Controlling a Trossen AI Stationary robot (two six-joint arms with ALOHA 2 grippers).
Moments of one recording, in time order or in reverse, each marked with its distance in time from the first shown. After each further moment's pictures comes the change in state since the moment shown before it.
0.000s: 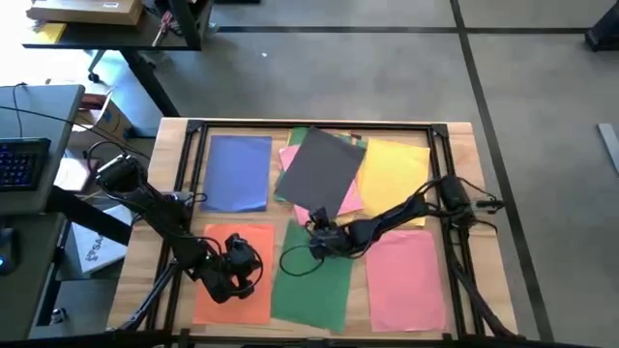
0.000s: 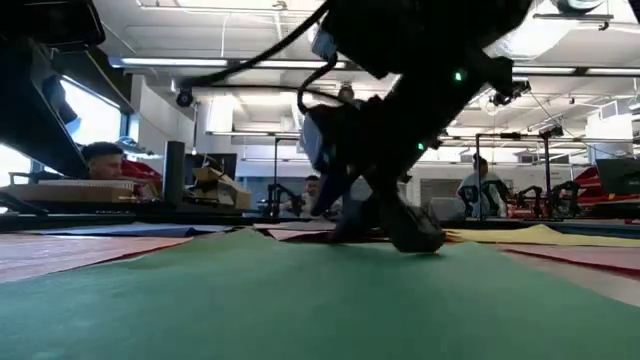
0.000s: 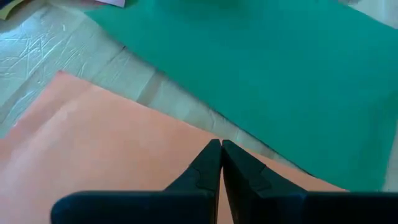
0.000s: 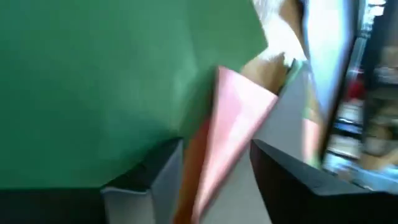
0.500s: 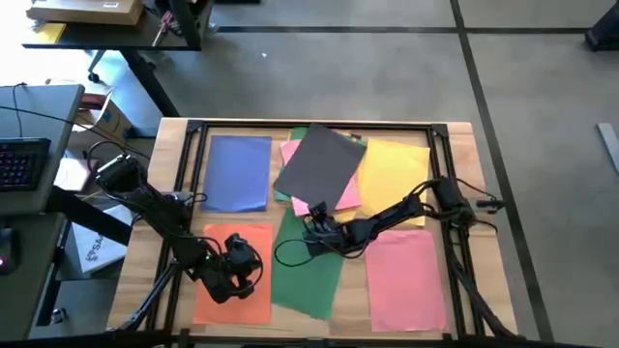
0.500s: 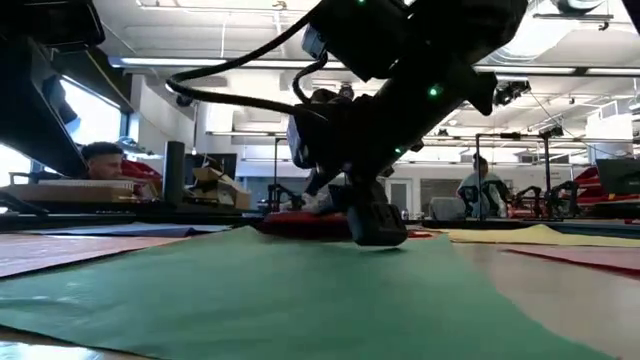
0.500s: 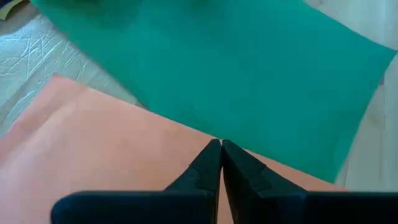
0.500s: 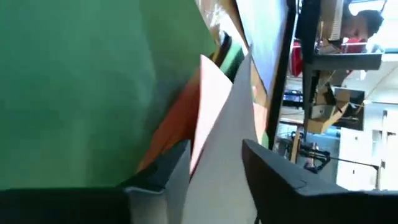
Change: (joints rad) left arm 0.000 0.000 0.000 0.000 0.000 0.000; right arm -0.018 0.011 -0.003 0.118 0.130 -0.011
